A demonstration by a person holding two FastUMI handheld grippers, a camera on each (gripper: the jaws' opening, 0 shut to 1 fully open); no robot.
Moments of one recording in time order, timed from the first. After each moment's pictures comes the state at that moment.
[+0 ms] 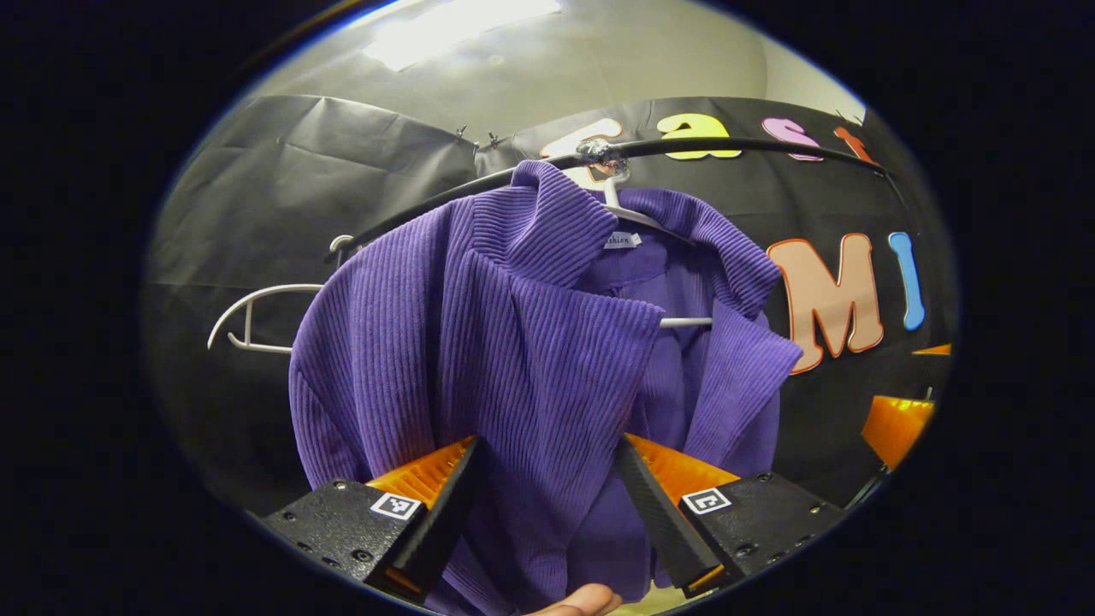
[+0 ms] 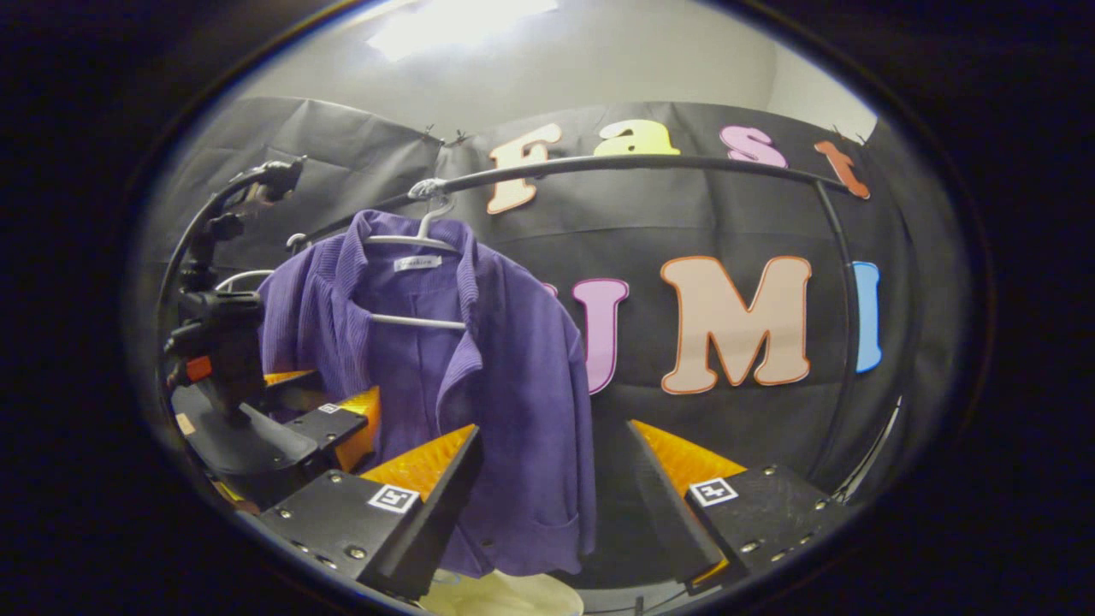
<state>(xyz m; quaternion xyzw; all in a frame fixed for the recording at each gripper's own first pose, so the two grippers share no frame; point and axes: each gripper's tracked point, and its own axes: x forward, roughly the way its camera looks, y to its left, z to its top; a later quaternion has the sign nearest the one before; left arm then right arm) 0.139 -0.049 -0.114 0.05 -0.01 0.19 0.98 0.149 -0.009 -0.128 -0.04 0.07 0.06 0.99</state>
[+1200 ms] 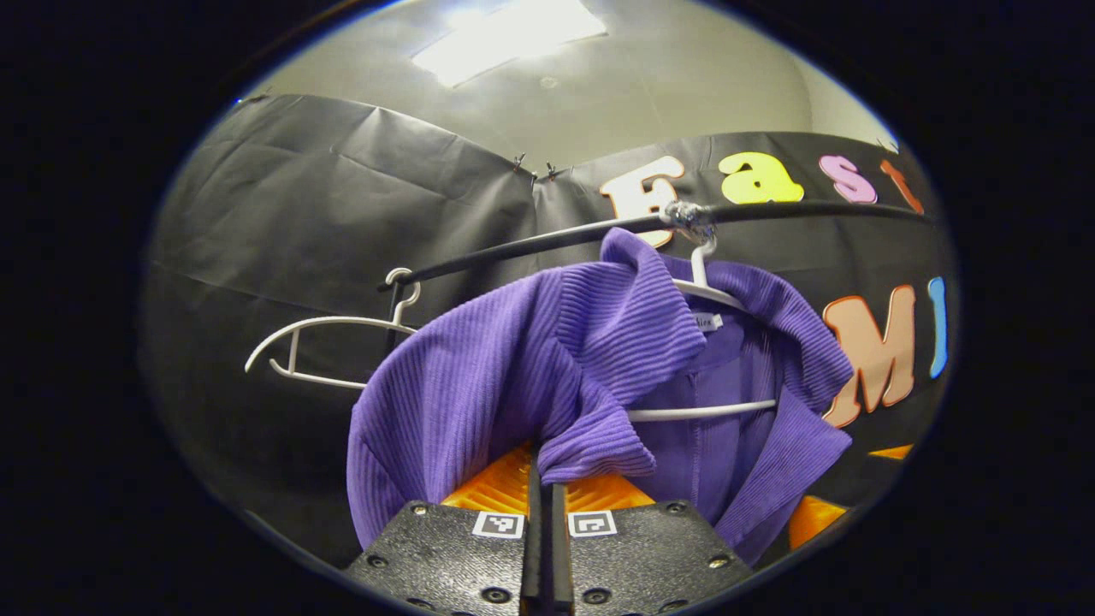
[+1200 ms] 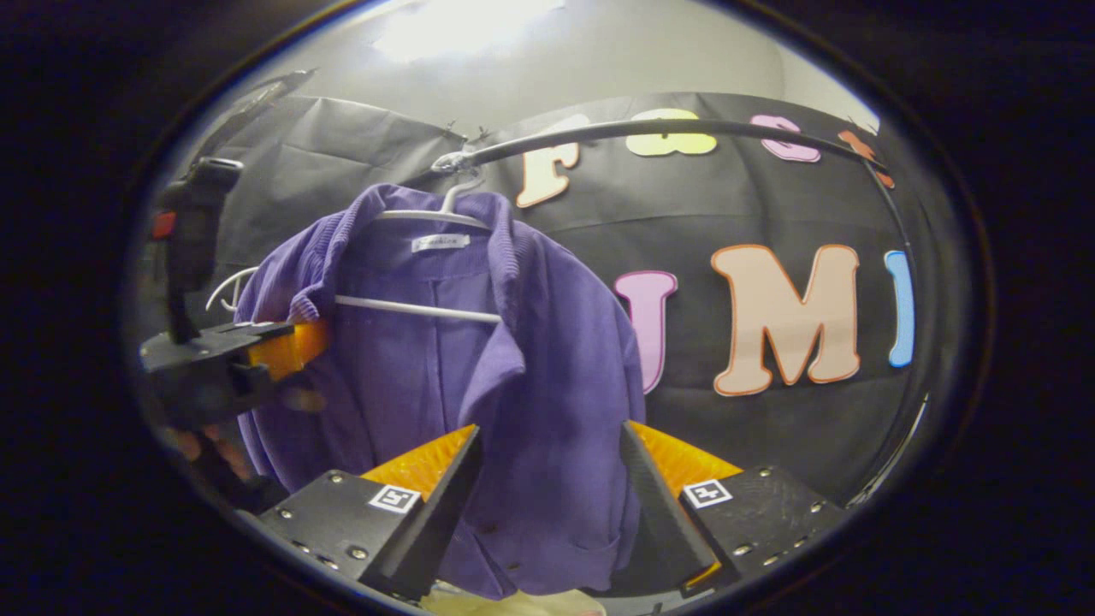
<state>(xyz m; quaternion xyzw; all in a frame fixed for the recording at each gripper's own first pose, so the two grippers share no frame) 0.127 -0.010 -0.047 0.00 -0.08 0.22 0.97 0.202 0.045 -0.140 -0.03 0.06 0.11 0.99</state>
